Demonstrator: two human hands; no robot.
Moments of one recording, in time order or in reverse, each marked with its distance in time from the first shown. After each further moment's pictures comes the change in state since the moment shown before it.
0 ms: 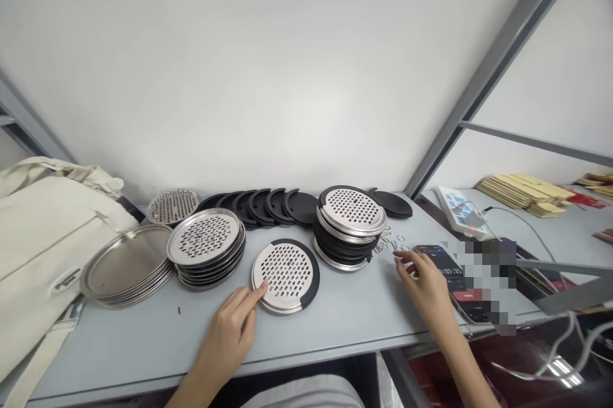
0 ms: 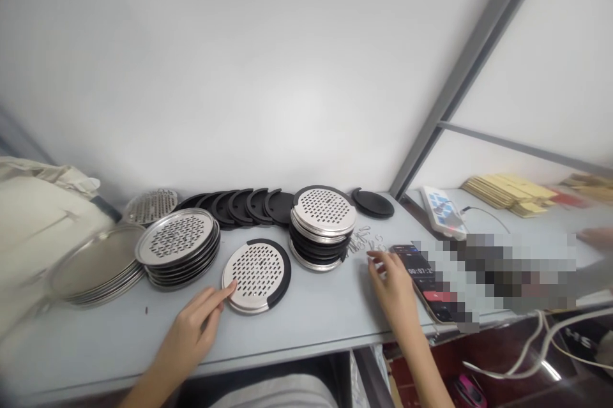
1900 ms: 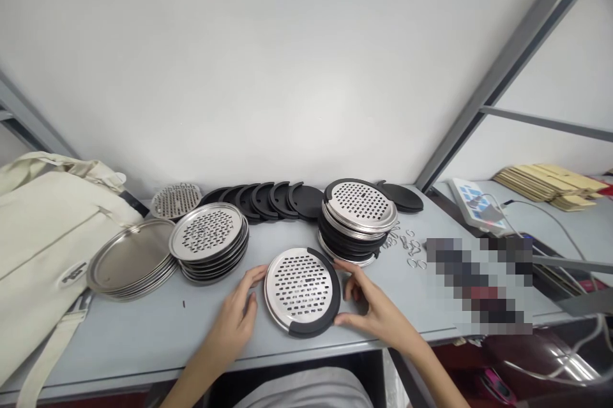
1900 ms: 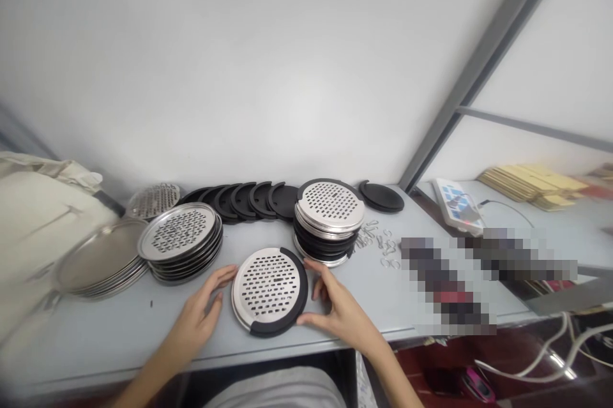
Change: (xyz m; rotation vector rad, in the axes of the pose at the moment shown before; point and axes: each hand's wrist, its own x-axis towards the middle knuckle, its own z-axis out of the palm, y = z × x) left_hand 0.006 -0.009 0.002 -0.255 -0.129 -0.201; right_hand -0.040 -0.083 0.032 0.503 -0.693 -0.125
